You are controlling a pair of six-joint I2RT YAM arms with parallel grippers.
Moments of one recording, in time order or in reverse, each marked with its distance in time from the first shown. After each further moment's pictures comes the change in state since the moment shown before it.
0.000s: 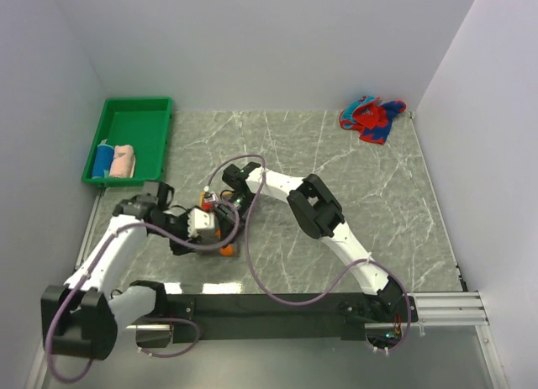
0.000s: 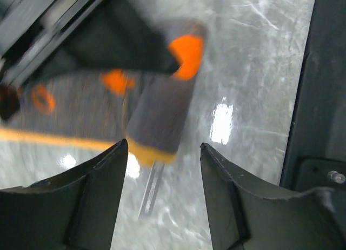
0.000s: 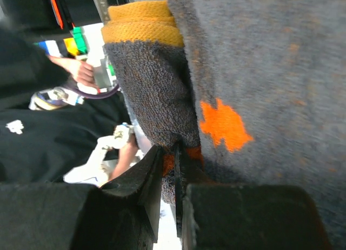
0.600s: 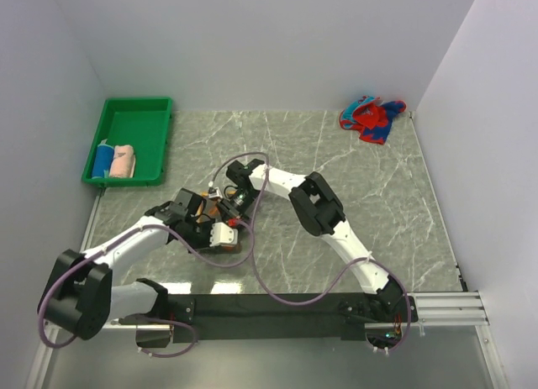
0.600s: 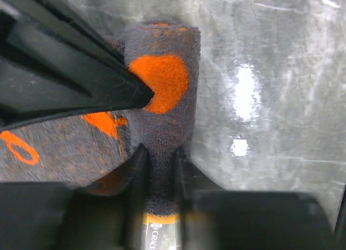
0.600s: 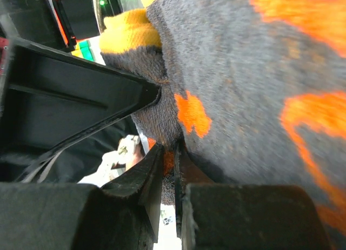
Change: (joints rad) left arm -0.354 0.098 -0.154 0.388 -0.262 -0.142; right arm -0.040 0.023 0.024 0.005 0.002 0.053
